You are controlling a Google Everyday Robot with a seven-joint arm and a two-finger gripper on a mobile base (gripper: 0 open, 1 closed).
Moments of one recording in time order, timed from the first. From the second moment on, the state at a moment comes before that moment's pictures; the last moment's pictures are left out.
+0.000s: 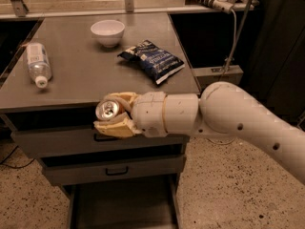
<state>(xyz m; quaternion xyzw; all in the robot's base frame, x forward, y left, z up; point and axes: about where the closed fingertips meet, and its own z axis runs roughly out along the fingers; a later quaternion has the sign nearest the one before) 0.467 0.095 0.874 -0.53 0.58 0.33 0.52</state>
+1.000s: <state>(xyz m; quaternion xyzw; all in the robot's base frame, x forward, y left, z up) 0.486 0.104 0.932 -0.54 0.57 0.31 0.54</state>
